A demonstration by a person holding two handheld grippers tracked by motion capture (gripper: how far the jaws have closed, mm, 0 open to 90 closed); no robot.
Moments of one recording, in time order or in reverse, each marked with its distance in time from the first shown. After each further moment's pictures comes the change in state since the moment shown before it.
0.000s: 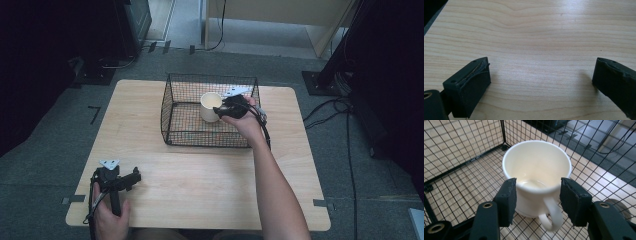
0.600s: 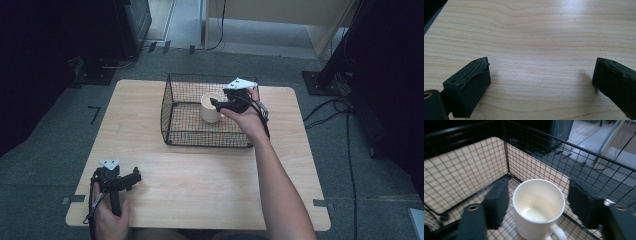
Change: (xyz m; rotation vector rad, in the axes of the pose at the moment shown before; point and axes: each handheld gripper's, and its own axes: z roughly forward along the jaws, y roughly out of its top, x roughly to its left) left arm 0.000 0.000 0.000 -0.003 -0.001 -0.001; right arm 0.009 0.028 -0.030 -0.142 -0.003 0.050
